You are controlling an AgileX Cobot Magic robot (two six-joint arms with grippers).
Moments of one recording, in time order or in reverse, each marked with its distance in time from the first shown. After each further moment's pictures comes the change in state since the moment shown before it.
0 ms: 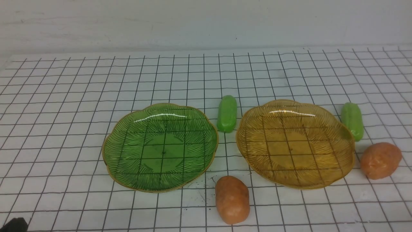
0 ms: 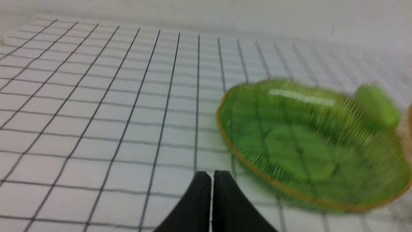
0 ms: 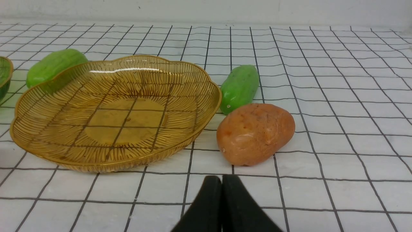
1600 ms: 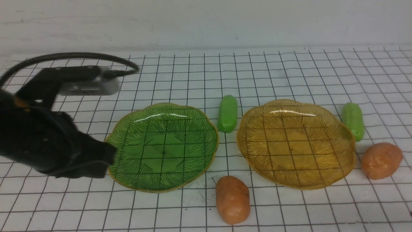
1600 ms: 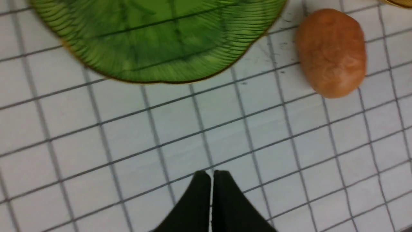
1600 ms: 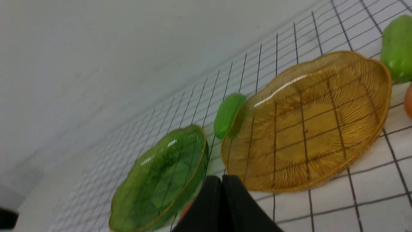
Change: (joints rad) right arm 0.031 0.104 -0.223 0.698 0.190 -0.003; left arm -0.350 1.257 -1.122 -0.076 0.897 0.074
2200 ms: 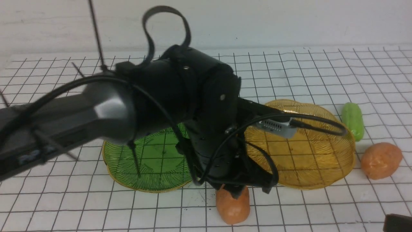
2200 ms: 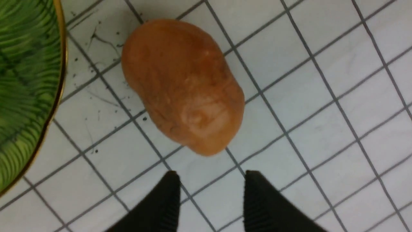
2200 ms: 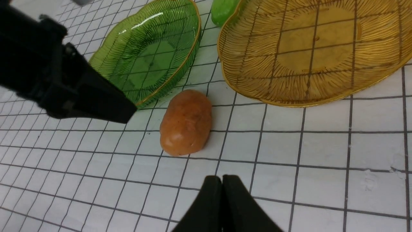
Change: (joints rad) right arm 0.000 0.320 -0.216 -0.063 0.310 -0.191; left arm -0.436 0.559 -0.382 0.160 -0.004 -0.235
